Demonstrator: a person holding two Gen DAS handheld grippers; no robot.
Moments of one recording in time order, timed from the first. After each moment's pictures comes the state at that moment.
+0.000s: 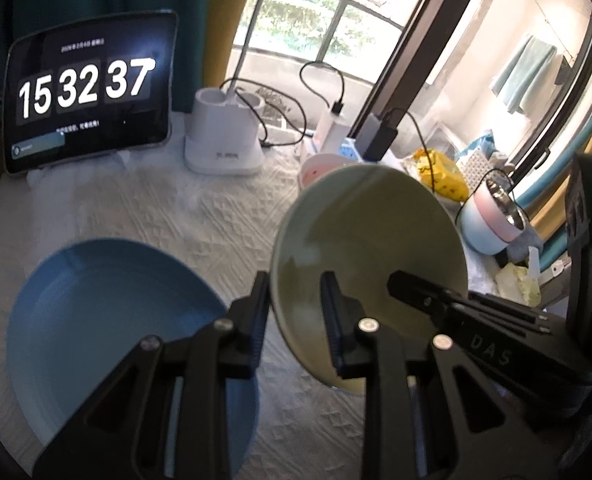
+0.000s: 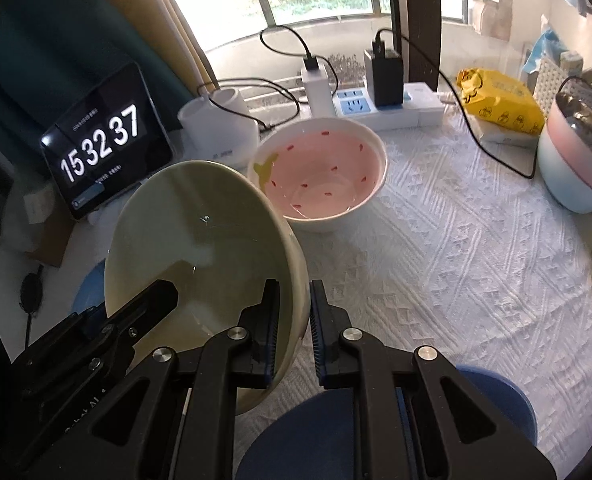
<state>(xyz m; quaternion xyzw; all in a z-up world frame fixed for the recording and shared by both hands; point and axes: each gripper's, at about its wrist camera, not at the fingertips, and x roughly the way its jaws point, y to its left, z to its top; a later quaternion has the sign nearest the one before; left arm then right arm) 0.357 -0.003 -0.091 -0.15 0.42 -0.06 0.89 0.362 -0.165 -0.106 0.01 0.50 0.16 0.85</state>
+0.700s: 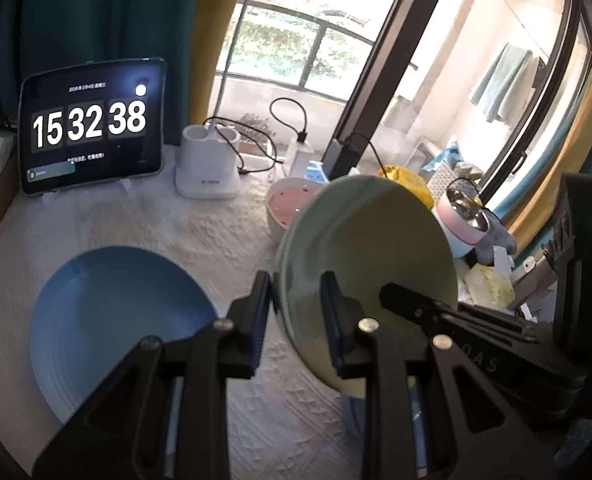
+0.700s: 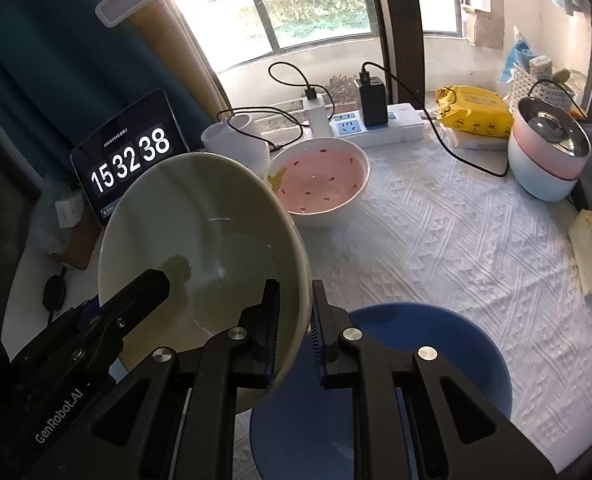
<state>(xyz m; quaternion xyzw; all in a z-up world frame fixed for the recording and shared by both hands) 0.314 -0.020 -0.050 -0.14 0.38 -0.07 0.91 0.315 -0.189 -0.071 0.04 0.47 0.16 0.87</state>
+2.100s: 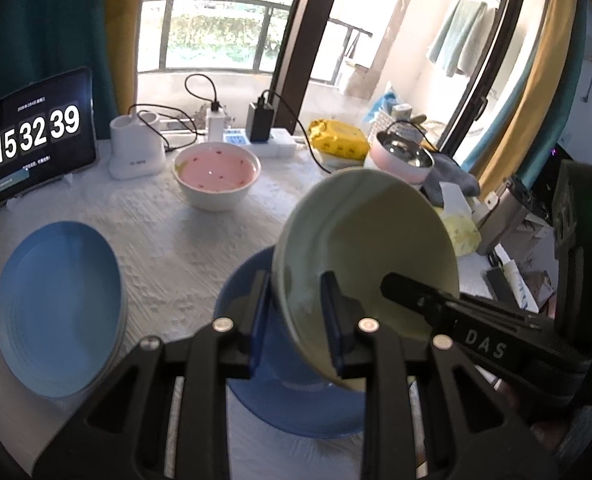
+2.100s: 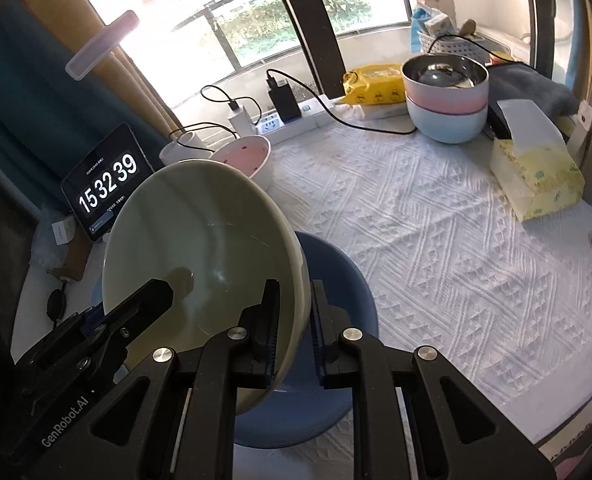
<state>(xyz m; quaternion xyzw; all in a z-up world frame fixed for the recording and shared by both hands) 0.274 -0.120 -0.052 -0.08 0.40 -0.13 0.90 0.256 -0.298 -0.073 0.10 0.46 0.12 0.88</state>
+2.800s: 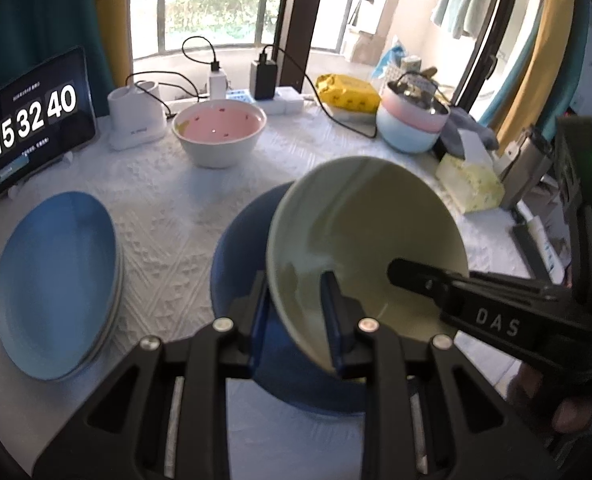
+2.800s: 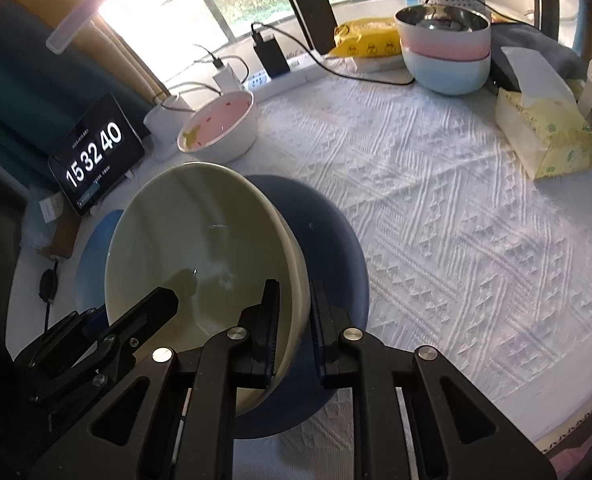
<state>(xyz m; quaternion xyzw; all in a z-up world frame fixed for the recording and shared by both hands) 0.268 -0.133 -0.089 -0.03 0.44 -0.11 0.89 0.259 -0.297 -0.108 0.10 0.51 0.12 0.84</state>
